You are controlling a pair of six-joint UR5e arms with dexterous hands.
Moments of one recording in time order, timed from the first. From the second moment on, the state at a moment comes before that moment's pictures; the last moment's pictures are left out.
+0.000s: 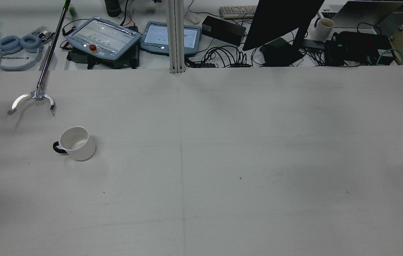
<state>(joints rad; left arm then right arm) -1.38 -1.70 -1.85 0.16 1.81 0.19 1.47 -1.42 1.44 -3.32 -1.41 0.10</state>
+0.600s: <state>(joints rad) -1.22 -1.73 -1.85 0.16 1.80 0.19 1.47 -1.42 1.44 -3.32 -1.41 0.10</state>
